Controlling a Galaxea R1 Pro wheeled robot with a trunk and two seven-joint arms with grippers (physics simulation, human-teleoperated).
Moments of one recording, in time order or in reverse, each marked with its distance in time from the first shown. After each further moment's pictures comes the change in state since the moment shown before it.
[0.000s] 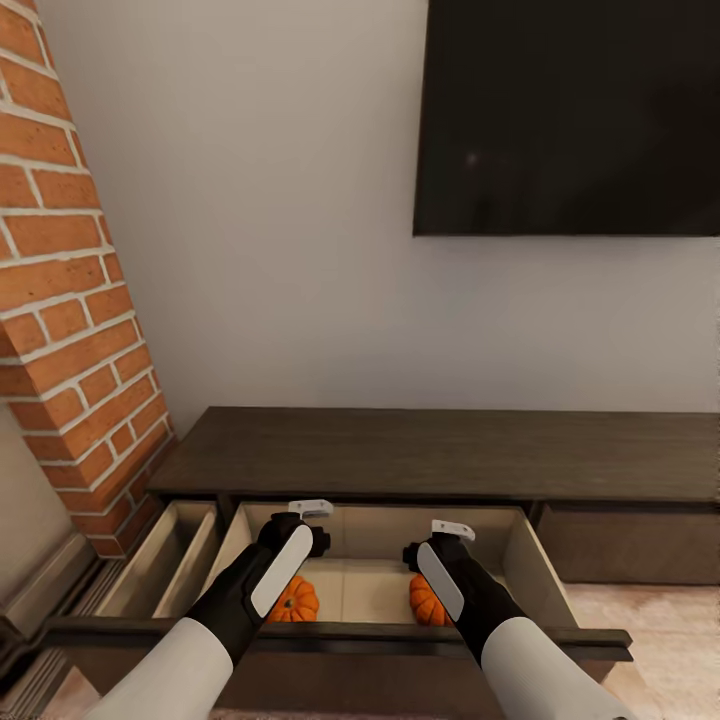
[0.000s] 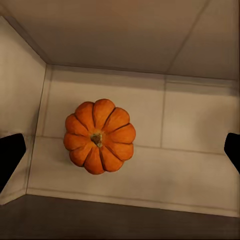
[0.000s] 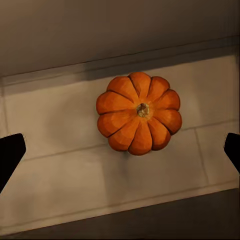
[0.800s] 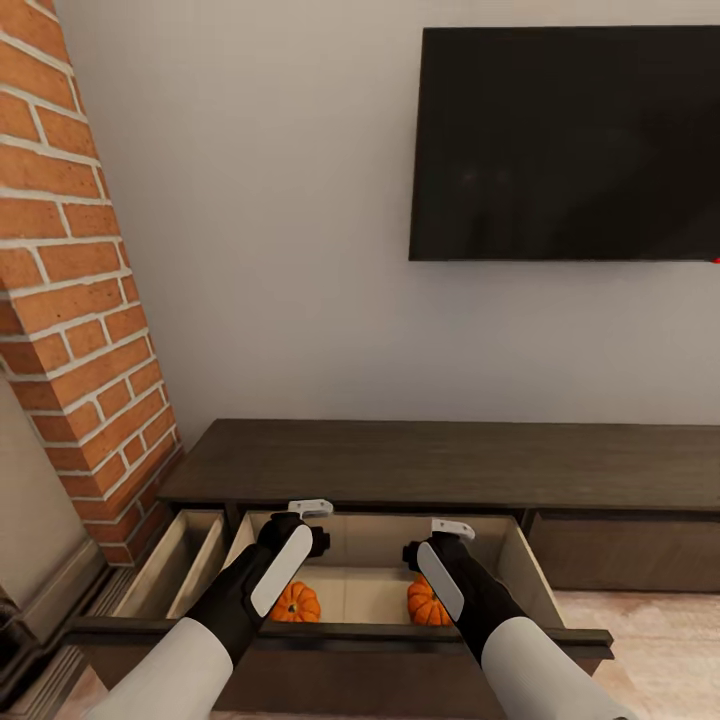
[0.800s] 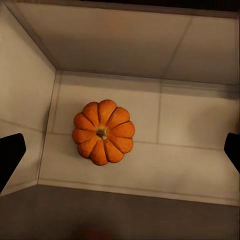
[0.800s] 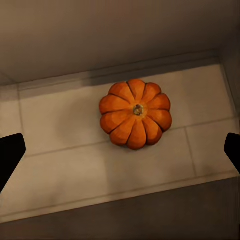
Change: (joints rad) left arm 0.000 0.000 0.001 0.000 0.000 0.000 0.000; right arm 0.000 -0.002 0.004 -0.006 0.000 -0.002 0.003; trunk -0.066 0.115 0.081
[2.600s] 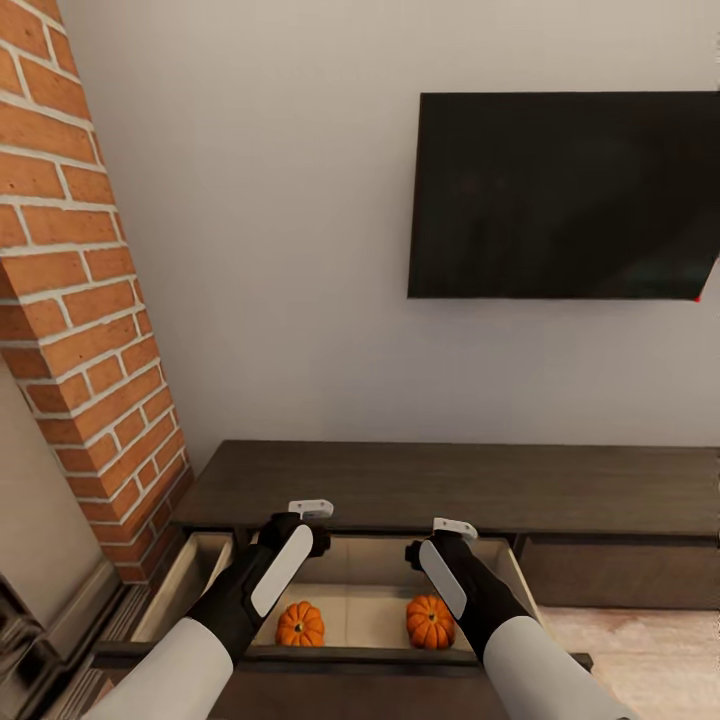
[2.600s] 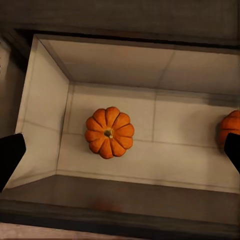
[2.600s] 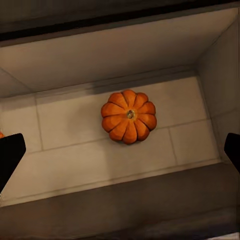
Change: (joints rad) left arm 0.000 -0.001 -0.001 -0.001 0.002 0.003 0.002; right arm 0.000 -0.006 -0.006 -0.011 -0.001 0.019 -0.011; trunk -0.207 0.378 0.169
